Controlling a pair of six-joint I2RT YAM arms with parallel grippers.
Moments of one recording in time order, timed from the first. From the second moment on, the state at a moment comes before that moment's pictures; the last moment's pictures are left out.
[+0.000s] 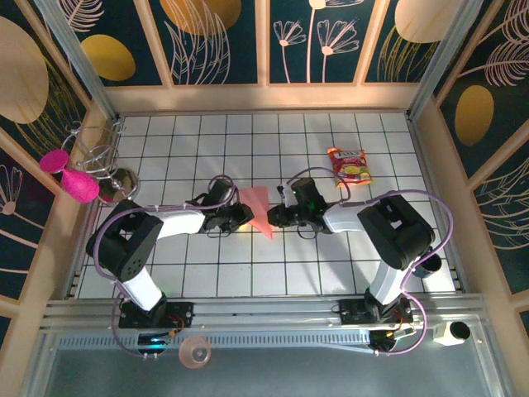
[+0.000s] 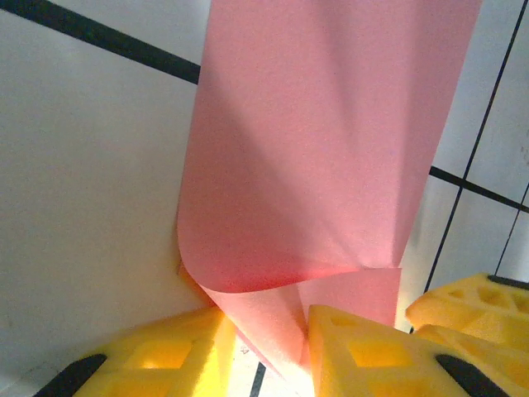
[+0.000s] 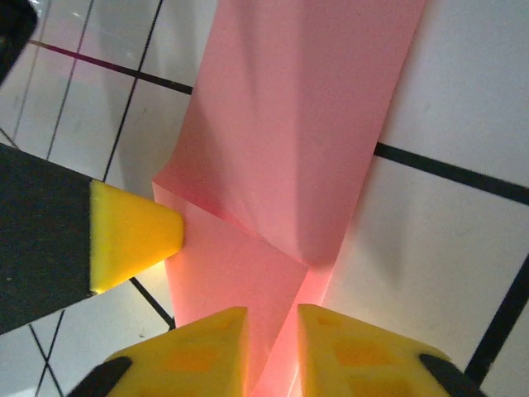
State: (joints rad) left arm -0.60 1.70 0.75 0.00 0.26 -1.08; right arm 0.64 1.75 0.73 0.25 -0.45 0.49
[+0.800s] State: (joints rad) left arm -0.60 1.68 0.72 0.06 0.26 -1.11; right arm 0.62 1.77 0.79 0.17 -0.53 0.55
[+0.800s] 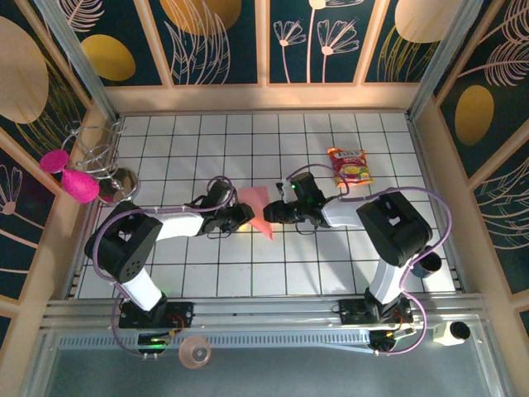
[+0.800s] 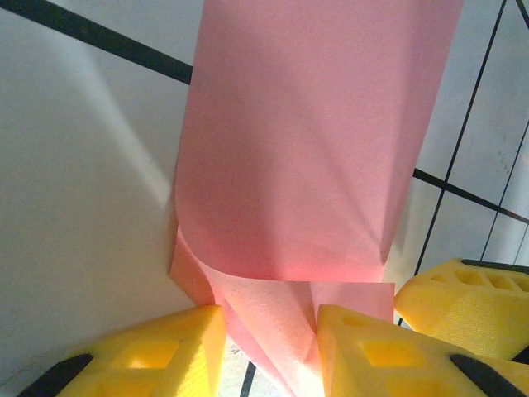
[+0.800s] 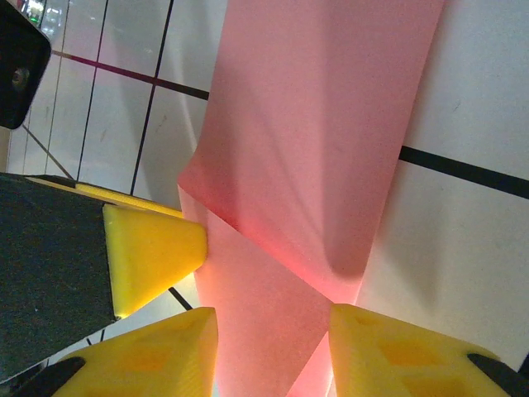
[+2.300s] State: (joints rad) left arm -0.60 1.67 0.72 0.04 0.25 -1.10; right arm 0.63 1.76 0.78 0.21 -0.58 0.59
